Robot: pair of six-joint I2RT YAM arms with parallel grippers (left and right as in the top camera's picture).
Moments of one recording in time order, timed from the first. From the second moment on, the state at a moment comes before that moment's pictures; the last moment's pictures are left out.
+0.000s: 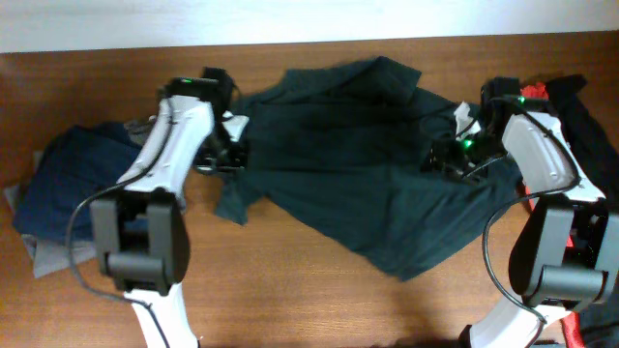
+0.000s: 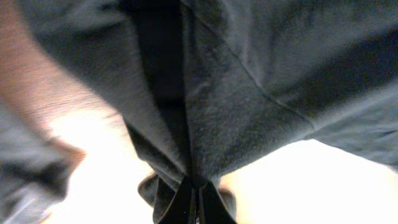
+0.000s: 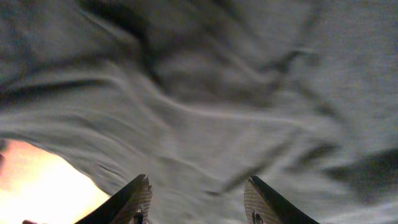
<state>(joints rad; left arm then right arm) -0.14 2.07 1.76 -1.33 0.09 0.00 -0.15 1.90 1.42 -1.08 -0.42 0.07</state>
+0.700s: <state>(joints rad) -0.10 2.07 1.75 -1.45 0.03 -0.01 -0.17 1.89 1.13 -0.96 -0.12 0.30</state>
